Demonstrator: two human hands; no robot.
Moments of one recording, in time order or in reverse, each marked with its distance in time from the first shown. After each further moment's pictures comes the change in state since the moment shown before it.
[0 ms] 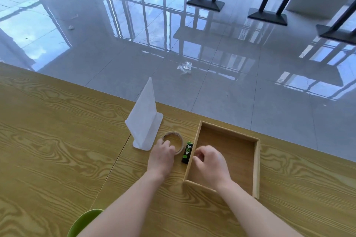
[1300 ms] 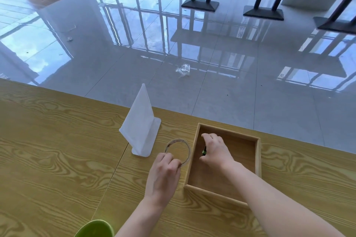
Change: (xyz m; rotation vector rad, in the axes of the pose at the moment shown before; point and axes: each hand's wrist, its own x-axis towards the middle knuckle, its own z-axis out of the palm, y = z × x) left_hand -0.050 0.027 -0.036 -0.227 0.206 0.117; right_hand 0.052 0.033 -0.007 -0.189 -0.151 0.012
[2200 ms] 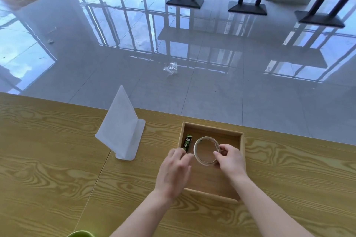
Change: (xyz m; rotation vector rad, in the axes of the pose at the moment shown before) left_hand 0.030 0.043 0.040 -0.039 -0.100 0.184; right_hand -0.048 0.063 -0.012 0.579 0.278 0.451
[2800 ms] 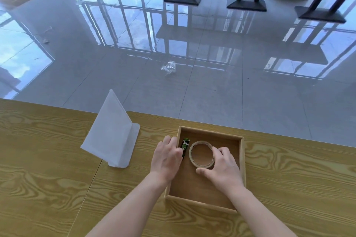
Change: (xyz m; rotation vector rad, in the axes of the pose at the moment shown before) left_hand 0.060 -0.026 0.008 0.348 -0.148 -0.052; right_hand 0.004 0.008 0.012 -0.445 -0.091 -0.234
